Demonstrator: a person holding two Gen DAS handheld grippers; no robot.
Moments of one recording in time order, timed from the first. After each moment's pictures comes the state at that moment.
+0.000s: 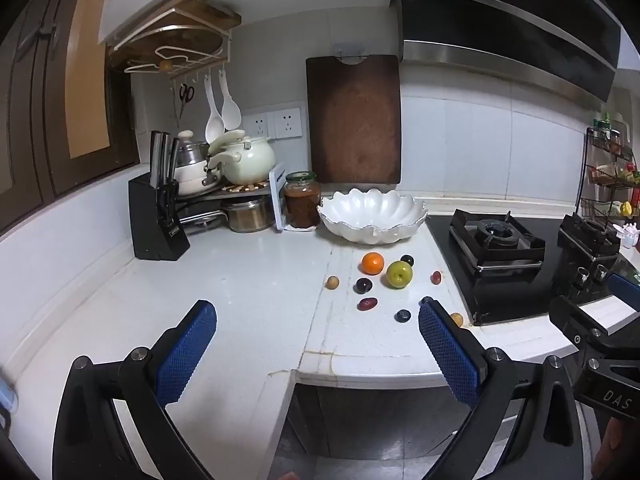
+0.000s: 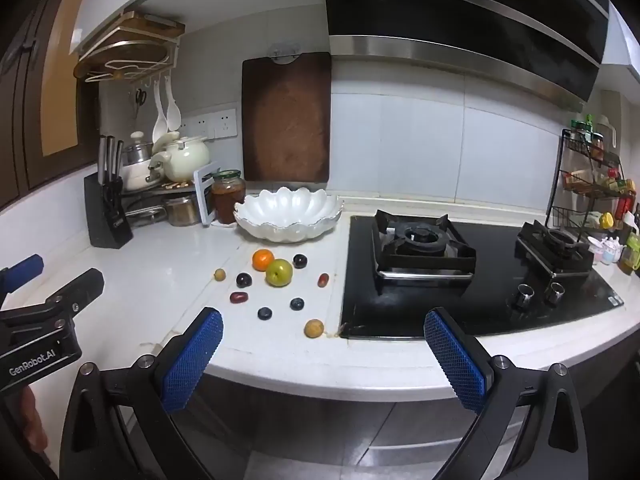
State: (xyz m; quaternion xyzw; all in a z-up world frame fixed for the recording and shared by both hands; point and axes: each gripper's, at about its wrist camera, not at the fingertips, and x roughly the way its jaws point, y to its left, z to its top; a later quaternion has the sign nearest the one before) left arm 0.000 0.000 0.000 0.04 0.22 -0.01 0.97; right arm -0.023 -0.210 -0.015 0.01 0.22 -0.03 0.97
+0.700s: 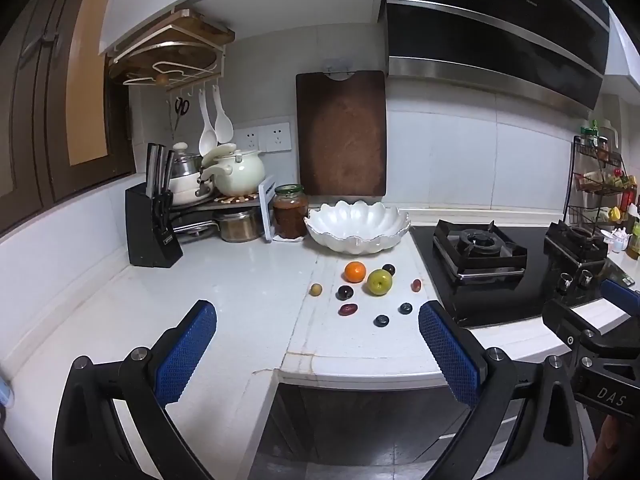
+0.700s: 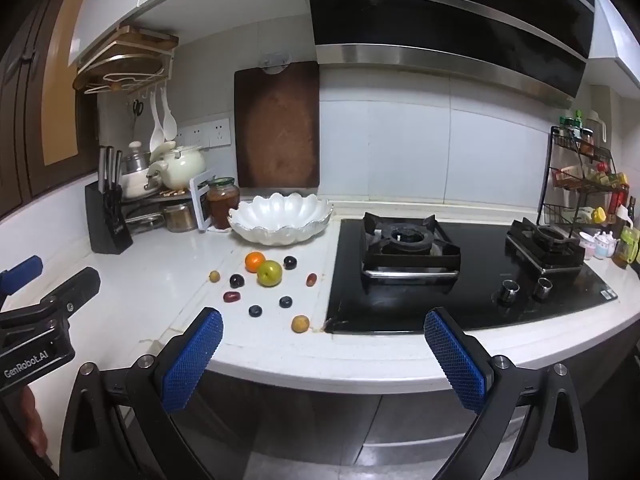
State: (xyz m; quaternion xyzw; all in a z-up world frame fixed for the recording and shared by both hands) left arm -0.030 -0.020 0.015 0.03 0.20 -0.02 0.98; right arm -0.051 -0.232 -0.011 0.02 0.22 -0.04 0.98
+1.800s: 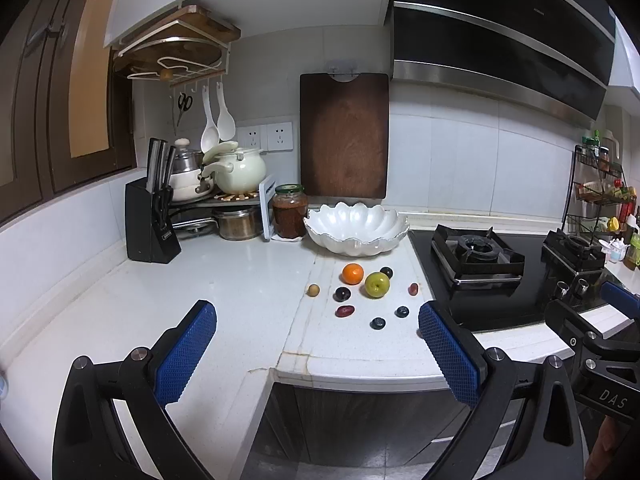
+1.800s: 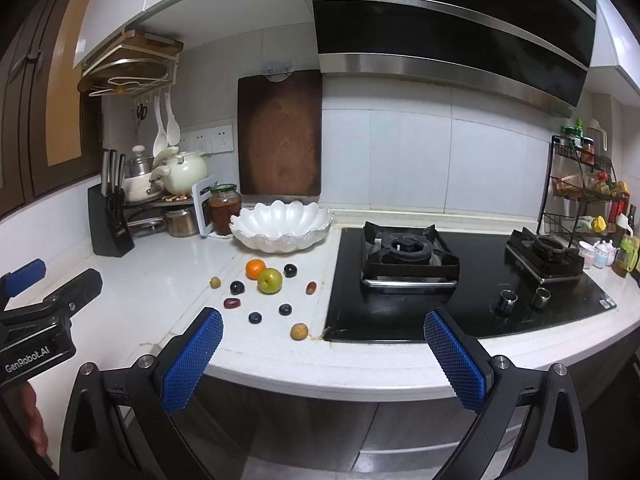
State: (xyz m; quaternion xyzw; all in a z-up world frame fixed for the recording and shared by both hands) left arm -0.030 -0.015 0.012 0.02 0.20 -0.02 0.98; right arm -0.056 -0.232 -0.008 0.01 0.20 -0.03 0.98
